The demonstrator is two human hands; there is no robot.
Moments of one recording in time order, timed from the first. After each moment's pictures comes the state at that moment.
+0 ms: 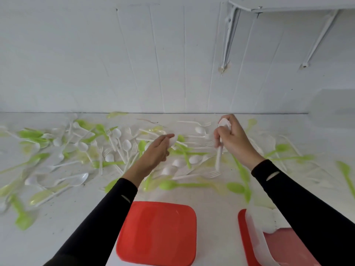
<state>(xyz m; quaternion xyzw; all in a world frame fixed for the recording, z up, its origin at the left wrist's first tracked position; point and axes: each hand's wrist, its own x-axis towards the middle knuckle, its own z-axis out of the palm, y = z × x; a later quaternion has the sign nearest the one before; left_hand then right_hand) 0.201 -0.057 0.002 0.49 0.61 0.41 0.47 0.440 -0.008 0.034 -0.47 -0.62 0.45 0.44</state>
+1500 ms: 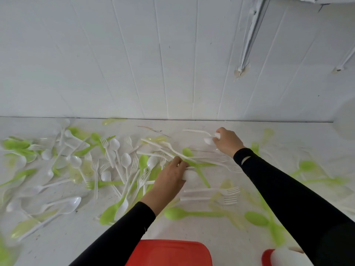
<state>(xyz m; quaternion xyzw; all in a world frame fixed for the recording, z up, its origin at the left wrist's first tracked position) 0.194 -0.009 -0.071 0.77 0.60 0.19 0.08 0.391 0.135 -0.034 -0.65 -0.72 0.24 0.10</state>
